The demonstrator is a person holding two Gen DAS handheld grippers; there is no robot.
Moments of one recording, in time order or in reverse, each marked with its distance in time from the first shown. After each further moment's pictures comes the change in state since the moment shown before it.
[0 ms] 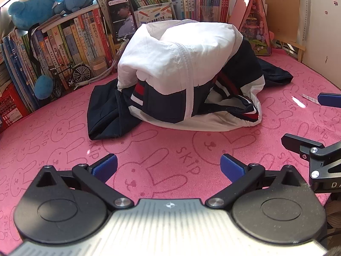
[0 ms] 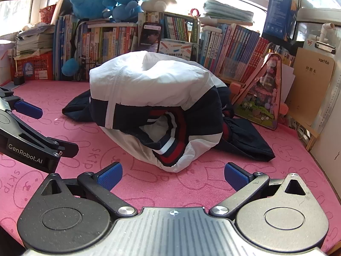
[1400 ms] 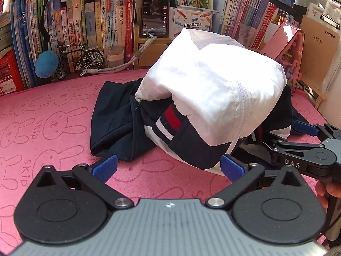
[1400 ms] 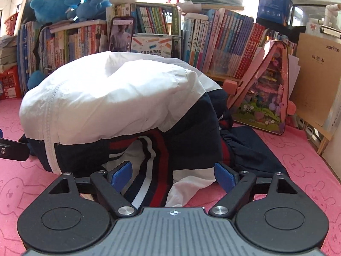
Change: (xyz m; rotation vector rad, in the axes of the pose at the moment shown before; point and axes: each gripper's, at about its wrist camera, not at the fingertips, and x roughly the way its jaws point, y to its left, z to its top) left arm 0.053 0.051 0.034 -0.254 0.024 -0.041; right arm 0.137 -0.017 0.053 0.040 0.044 -0.053
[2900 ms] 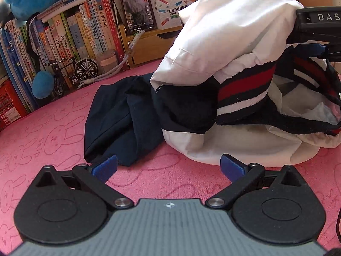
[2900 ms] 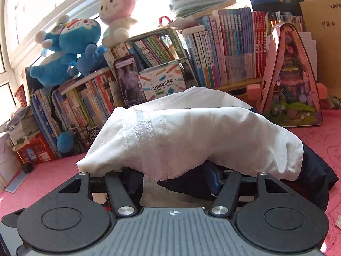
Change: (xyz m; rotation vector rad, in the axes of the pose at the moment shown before) left arm 0.035 -0.035 -0.023 0.200 -0.046 0.131; right arm 0.001 -0.065 0.044 0.367 -0.091 0.328
